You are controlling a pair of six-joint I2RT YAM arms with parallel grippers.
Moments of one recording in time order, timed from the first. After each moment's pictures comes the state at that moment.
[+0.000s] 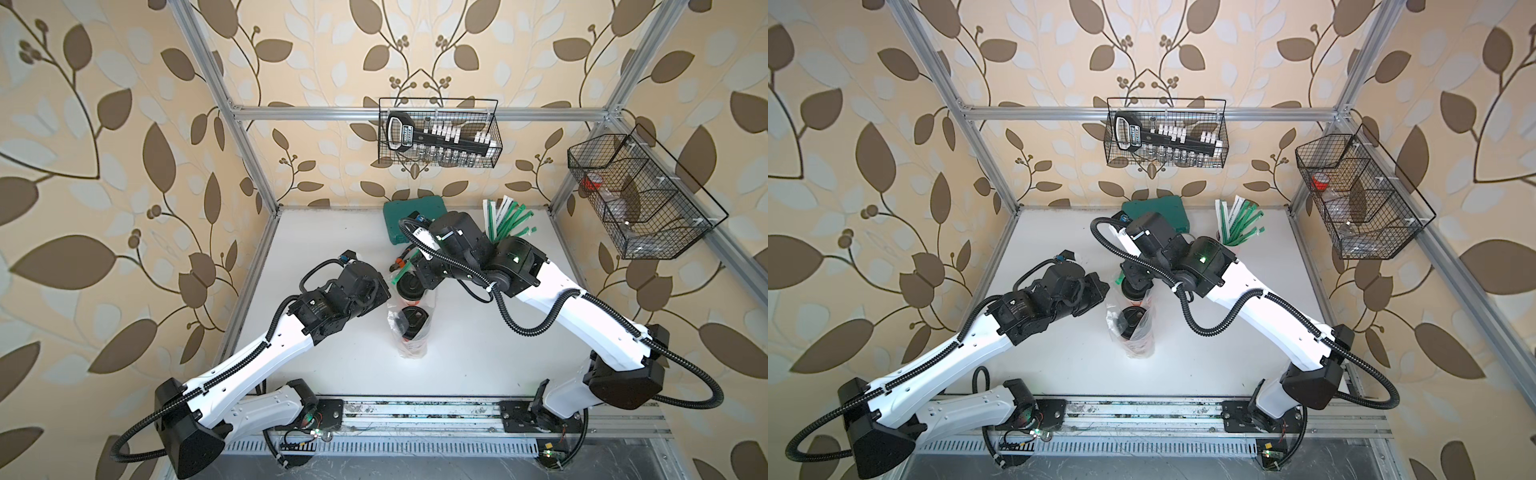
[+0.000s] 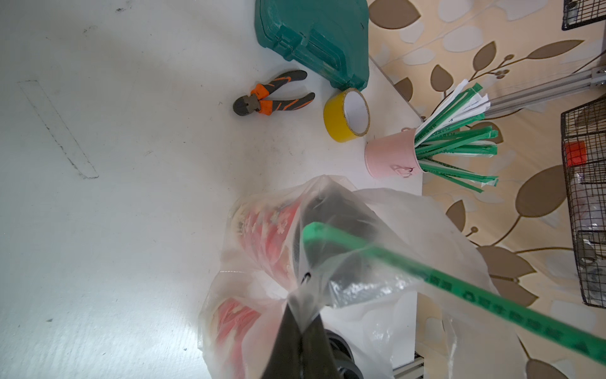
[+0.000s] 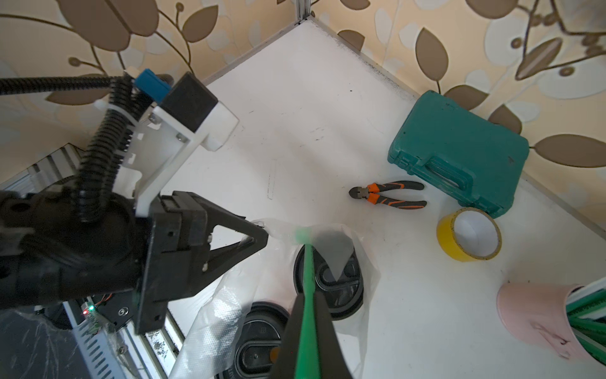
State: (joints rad) left arm -0.74 1.05 0.97 -0.60 -0.13 -1.14; right arm 0.92 1.56 1.83 -0.99 0.17 0.12
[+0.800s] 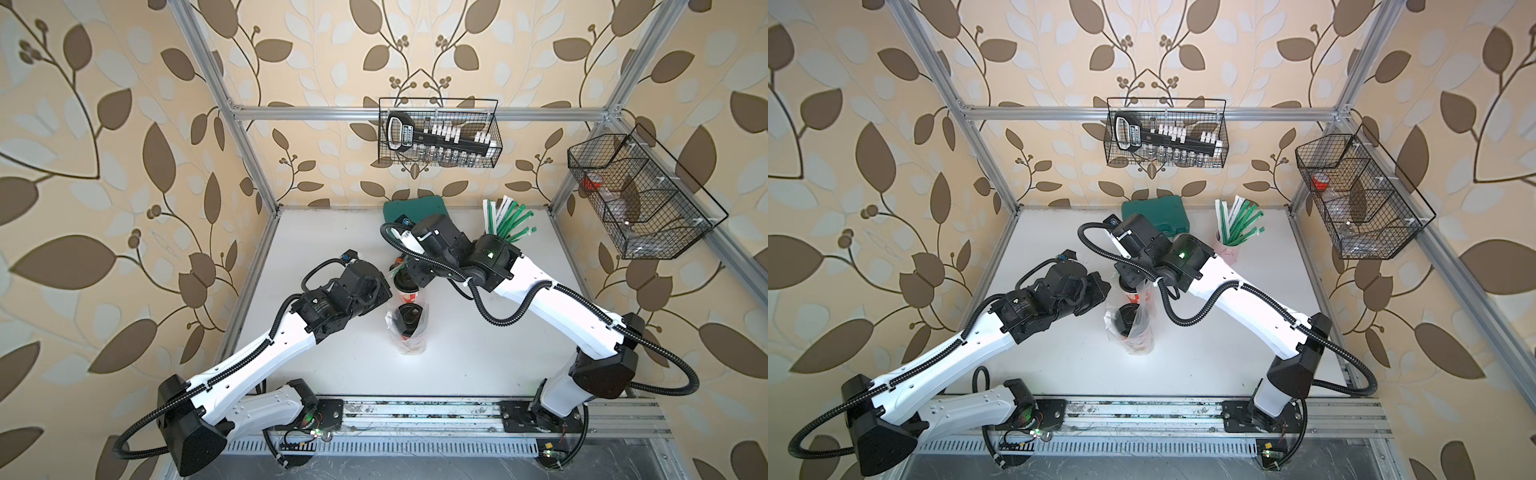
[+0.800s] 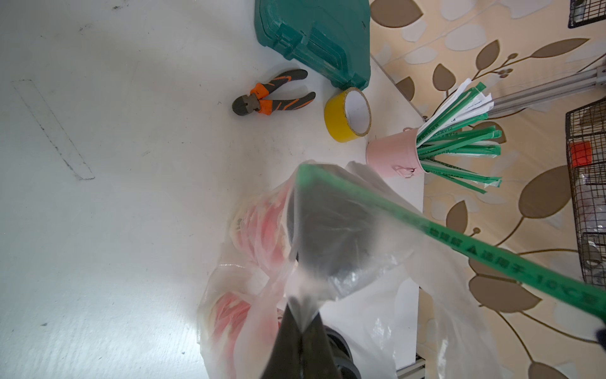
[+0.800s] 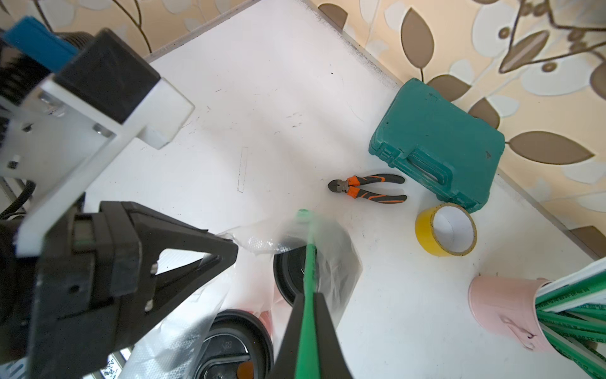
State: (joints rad) left arm -0.74 1.07 0.98 -0.58 -0.13 -1.14; right arm 0.92 1.65 1.87 -1.01 0.25 0.08
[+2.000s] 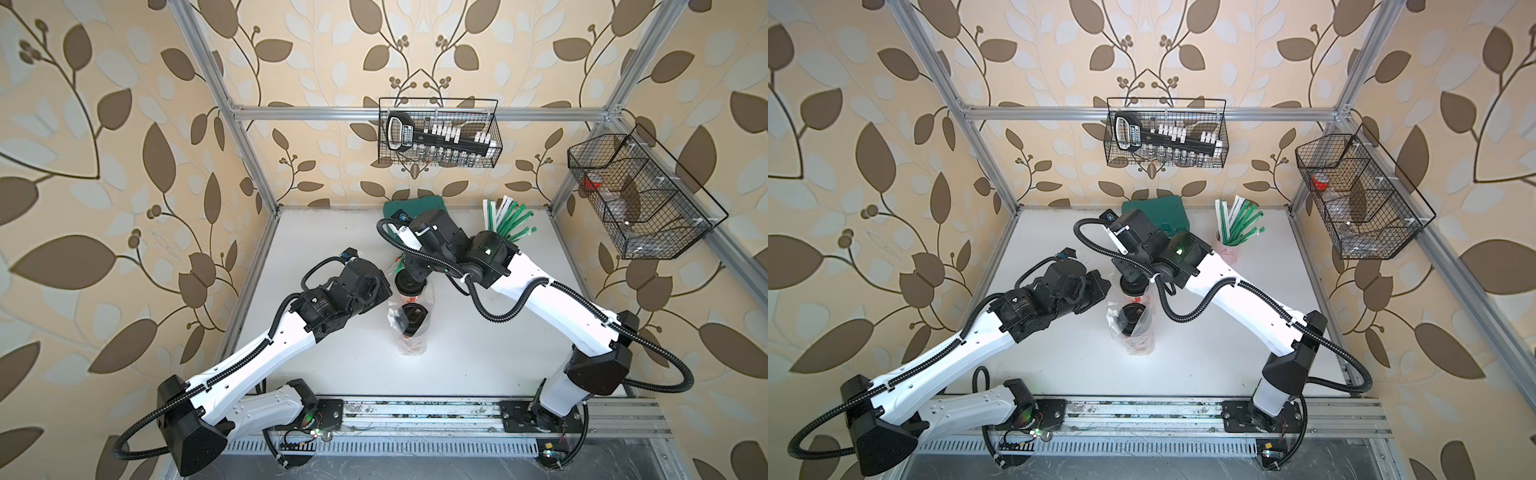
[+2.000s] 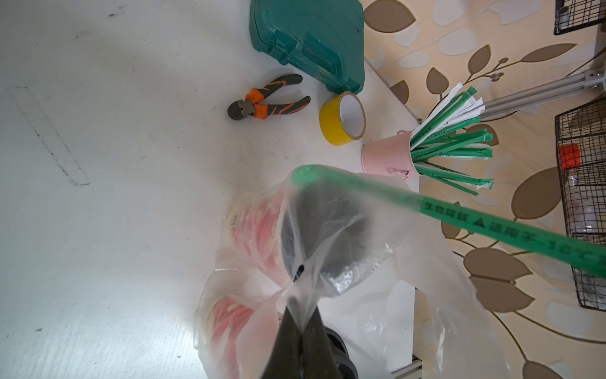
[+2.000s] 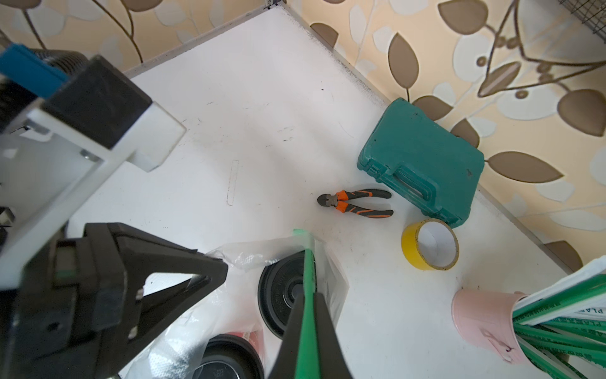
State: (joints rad) left arm -0.73 1.07 0.99 -0.58 -0.13 -1.13; right arm 0.92 1.67 1.90 -0.97 0.28 0.03
